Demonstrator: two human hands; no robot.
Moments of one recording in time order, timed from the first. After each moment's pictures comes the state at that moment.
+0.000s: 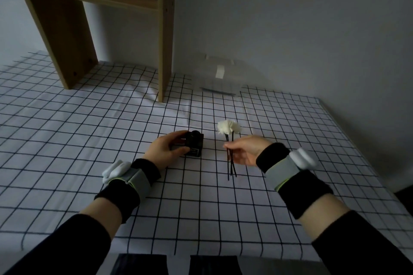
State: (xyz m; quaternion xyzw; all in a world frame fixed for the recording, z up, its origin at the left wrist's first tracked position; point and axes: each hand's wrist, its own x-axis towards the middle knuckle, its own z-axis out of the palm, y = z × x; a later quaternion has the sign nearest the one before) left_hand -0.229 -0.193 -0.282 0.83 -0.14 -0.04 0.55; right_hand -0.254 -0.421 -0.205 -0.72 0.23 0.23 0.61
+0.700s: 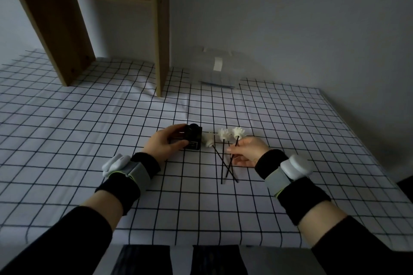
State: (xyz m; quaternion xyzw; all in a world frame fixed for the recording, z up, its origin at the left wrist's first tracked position) left_hand -0.227 -0.194 -0.287 0.81 -0.14 -0.05 0.57; right_hand -0.269 -0.428 -0.239 -0.78 0.22 0.14 0.56
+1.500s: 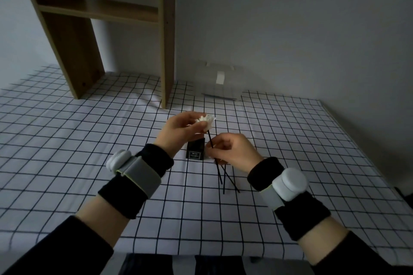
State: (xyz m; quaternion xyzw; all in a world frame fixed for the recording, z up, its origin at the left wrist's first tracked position) left_hand -0.243 -0.223 -0.203 0.64 -0.12 -0.07 0.76; right_hand -0.287 -0.385 -0.197 -0.83 -0.06 0.07 0.55
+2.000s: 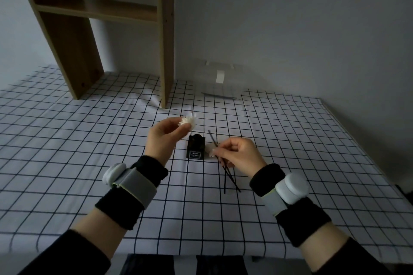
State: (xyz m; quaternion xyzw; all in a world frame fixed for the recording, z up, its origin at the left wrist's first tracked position) left_hand -0.248 -0.209 -0.227 0.64 -0.03 0.06 0.76; right_hand -0.290 -0.396 -0.215 -0.81 0.01 0.03 0.58
